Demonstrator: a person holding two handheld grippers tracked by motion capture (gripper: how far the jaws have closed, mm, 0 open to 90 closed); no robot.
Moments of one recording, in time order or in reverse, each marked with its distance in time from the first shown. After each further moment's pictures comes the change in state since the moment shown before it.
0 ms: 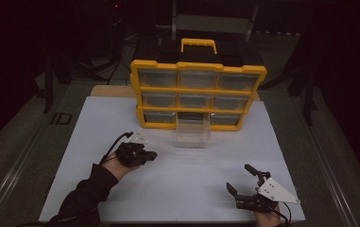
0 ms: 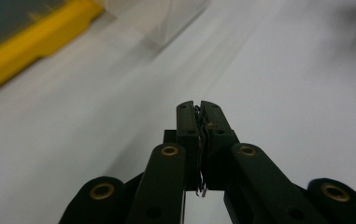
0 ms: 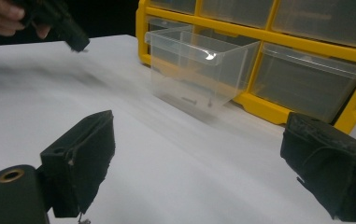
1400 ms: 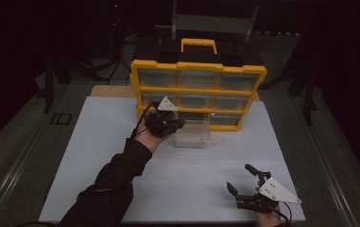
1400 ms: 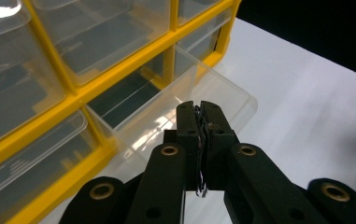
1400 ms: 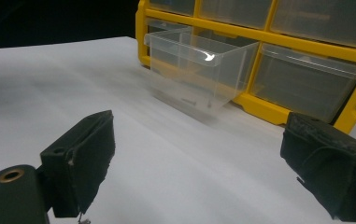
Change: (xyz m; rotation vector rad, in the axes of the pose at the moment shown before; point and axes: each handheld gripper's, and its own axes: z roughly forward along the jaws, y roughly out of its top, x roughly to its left) left arm -0.014 0.116 0.020 -0.162 0.119 -0.046; right arm -0.001 0.000 -0.001 -0.005 0.001 0.009
